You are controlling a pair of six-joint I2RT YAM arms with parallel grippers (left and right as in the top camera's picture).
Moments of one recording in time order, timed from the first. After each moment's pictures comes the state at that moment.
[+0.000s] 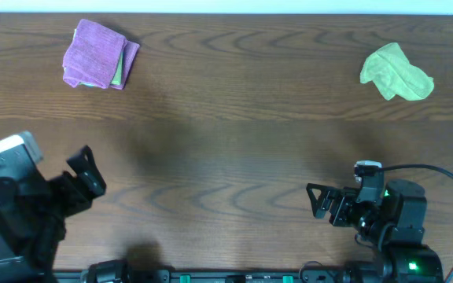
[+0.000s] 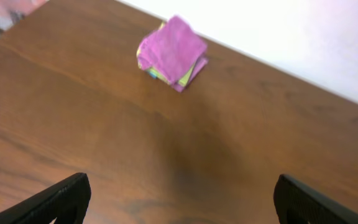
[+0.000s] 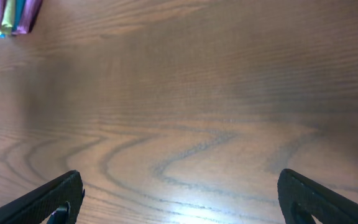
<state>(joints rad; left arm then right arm) 0.15 0.70 1.29 -1.18 0.01 -0.28 -0.05 0.53 0.51 -0.82 -0.41 0.26</state>
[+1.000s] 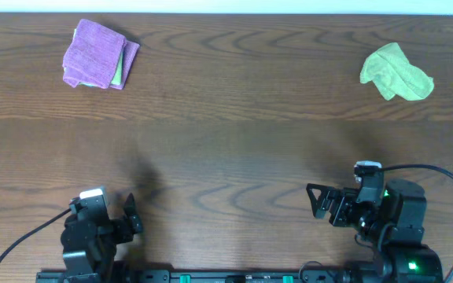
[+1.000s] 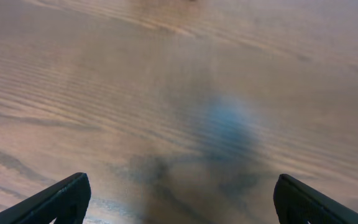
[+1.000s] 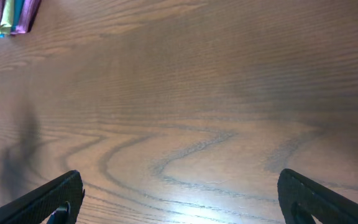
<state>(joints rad) 0.08 0.01 0.31 -0.91 -0.01 -0.12 -0.05 0.53 0.51 -0.82 -0.41 0.27</state>
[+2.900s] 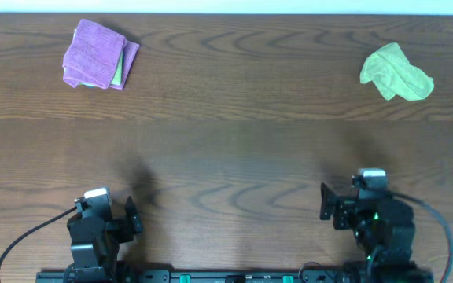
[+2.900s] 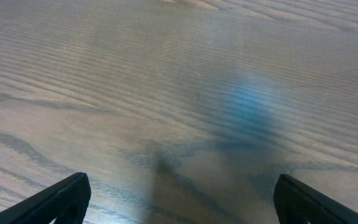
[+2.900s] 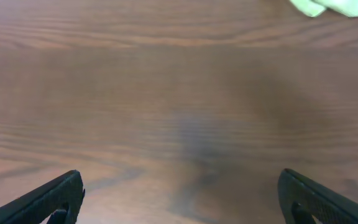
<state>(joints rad) 0.04 0.01 0.24 -0.90 -0.12 -0.11 0.03 0.26 0.31 -0.68 -0.04 0.05</state>
